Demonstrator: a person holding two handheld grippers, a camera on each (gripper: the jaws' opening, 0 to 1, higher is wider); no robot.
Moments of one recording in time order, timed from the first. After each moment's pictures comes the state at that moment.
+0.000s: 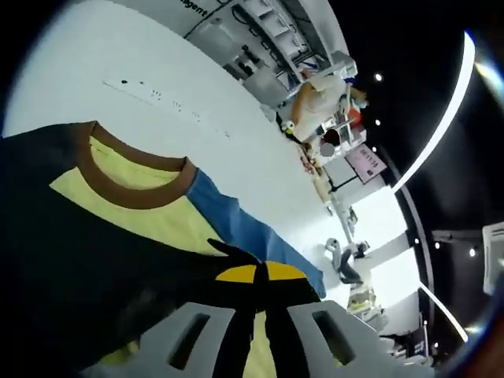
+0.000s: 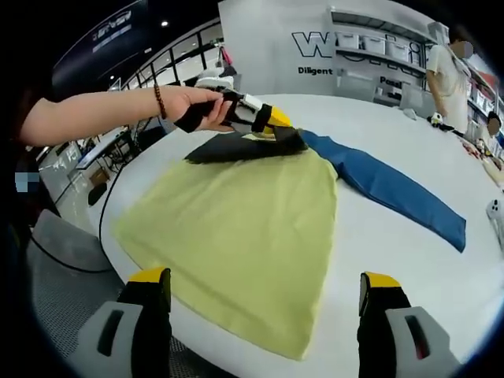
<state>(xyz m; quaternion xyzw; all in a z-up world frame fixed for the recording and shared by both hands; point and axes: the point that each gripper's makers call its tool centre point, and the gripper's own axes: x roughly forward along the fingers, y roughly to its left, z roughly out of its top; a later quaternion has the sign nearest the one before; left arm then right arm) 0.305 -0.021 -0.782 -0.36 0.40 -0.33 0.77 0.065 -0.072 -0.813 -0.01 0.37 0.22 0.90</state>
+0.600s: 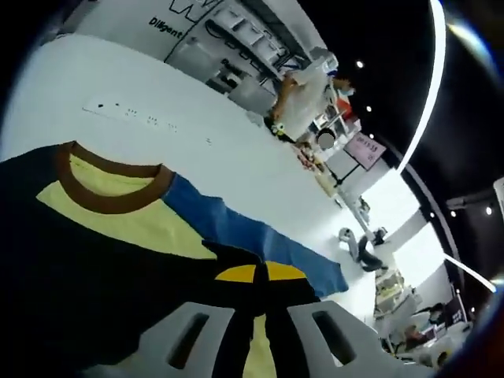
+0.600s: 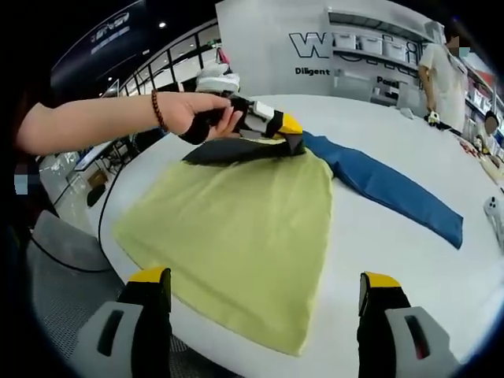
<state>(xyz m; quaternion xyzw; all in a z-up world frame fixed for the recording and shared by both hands) 0.301 -0.051 -0.800 -0.23 0.35 -0.34 0.84 0.061 -0.078 -0.813 -0.01 0.37 0.21 0.90</state>
